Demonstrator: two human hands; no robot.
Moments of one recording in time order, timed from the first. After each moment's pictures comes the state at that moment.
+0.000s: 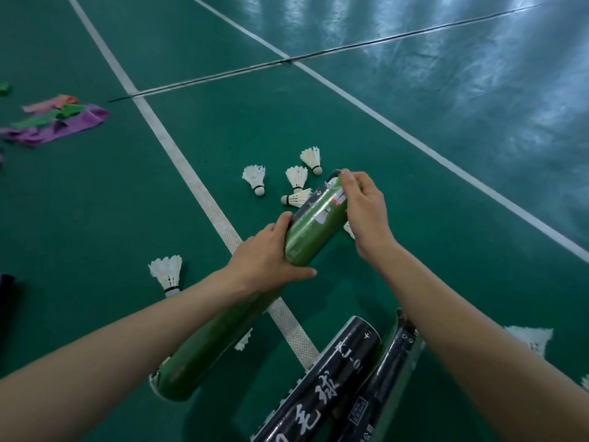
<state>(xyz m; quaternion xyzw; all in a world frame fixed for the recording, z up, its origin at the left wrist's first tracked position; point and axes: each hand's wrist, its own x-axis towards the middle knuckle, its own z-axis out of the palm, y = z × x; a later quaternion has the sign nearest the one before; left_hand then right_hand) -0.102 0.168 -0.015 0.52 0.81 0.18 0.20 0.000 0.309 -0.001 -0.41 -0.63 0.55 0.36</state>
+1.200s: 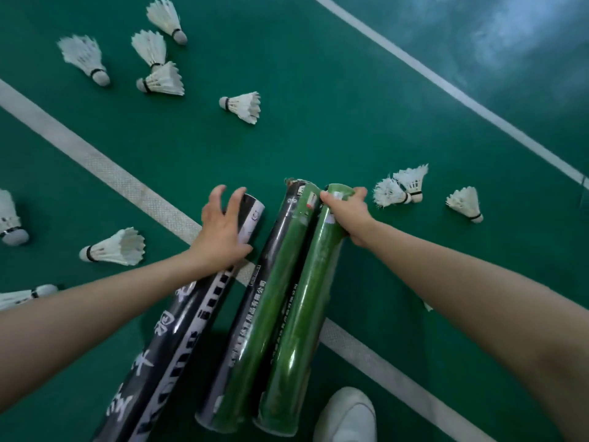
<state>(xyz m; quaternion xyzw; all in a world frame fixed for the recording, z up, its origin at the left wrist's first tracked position) 0.023 0.157 -0.140 0.56 0.75 0.12 0.33 0.226 0.279 -0.130 -0.73 -0.47 0.49 0.08</state>
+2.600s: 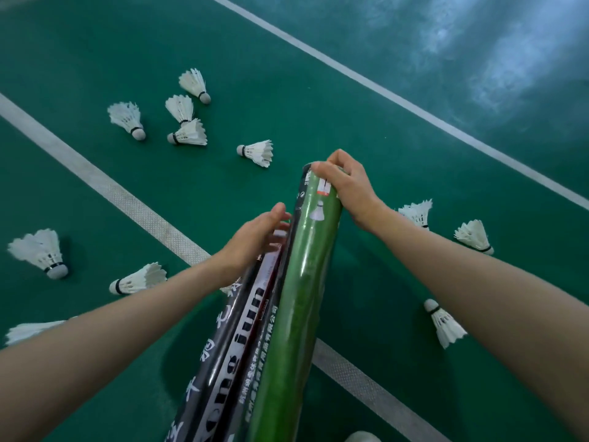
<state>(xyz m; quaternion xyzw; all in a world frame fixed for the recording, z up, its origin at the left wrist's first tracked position) 0.012 0.183 -0.044 0.39 0.61 0.41 0.56 0.156 0.309 -0.002 -0.46 -0.66 0.51 0.28</state>
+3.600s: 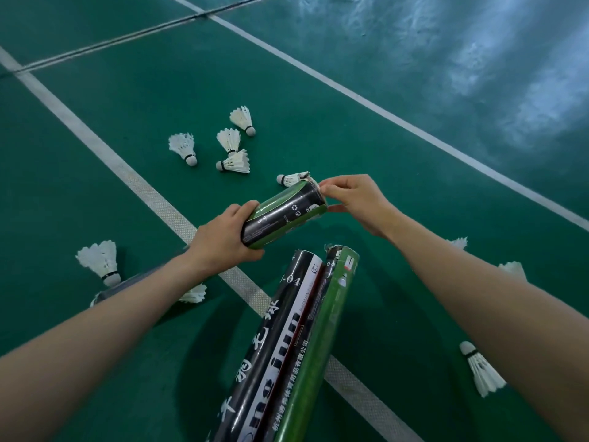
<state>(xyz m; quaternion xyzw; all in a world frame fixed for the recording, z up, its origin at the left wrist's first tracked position) -0.070 0.173 -0.064 0.61 0.76 0.15 0.17 0.129 0.323 -0.021 -0.45 -0.65 0.58 0.20</state>
